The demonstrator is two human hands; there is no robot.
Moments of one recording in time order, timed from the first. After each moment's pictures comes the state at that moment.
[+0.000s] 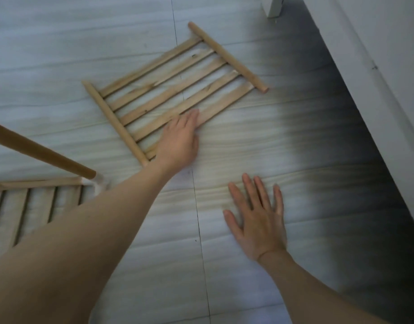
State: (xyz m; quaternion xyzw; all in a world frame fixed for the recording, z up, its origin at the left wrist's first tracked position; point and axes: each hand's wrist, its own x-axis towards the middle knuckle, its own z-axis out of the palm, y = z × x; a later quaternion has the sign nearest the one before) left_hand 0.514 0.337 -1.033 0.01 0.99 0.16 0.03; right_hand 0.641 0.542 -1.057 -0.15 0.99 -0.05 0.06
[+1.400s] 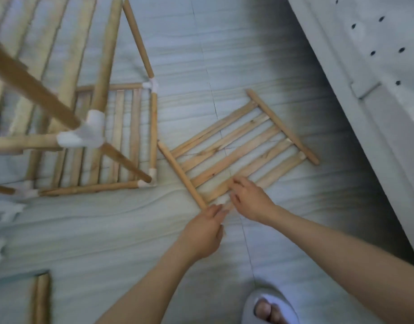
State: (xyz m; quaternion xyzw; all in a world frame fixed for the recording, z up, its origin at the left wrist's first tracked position) left_hand 1.009 0.394 -0.974 0.14 0.92 0.24 0.26; right_hand 0.925 0.546 -0.986 -0.19 0.93 -0.15 0.27
